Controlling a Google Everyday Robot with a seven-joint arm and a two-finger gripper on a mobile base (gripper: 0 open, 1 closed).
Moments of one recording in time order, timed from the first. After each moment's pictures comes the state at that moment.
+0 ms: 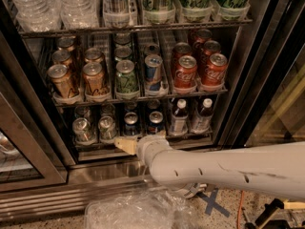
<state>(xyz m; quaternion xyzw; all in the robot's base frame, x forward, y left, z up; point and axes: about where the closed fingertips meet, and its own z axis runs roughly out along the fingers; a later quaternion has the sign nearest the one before) 0.571 0.037 0.650 -0.09 0.85 0.16 0.48</state>
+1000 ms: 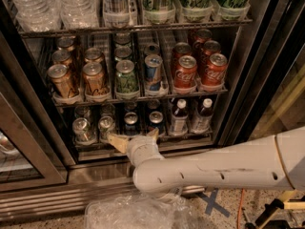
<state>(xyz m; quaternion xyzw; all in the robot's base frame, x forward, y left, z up) 0.590 0.064 0.644 -0.06 0.82 0.16 0.54</state>
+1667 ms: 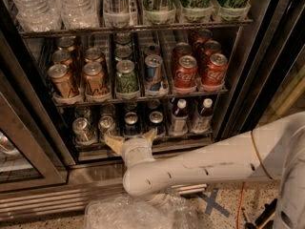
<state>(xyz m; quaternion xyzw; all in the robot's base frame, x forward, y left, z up) 0.597 0.076 0.632 -0.06 0.81 0.12 0.57</state>
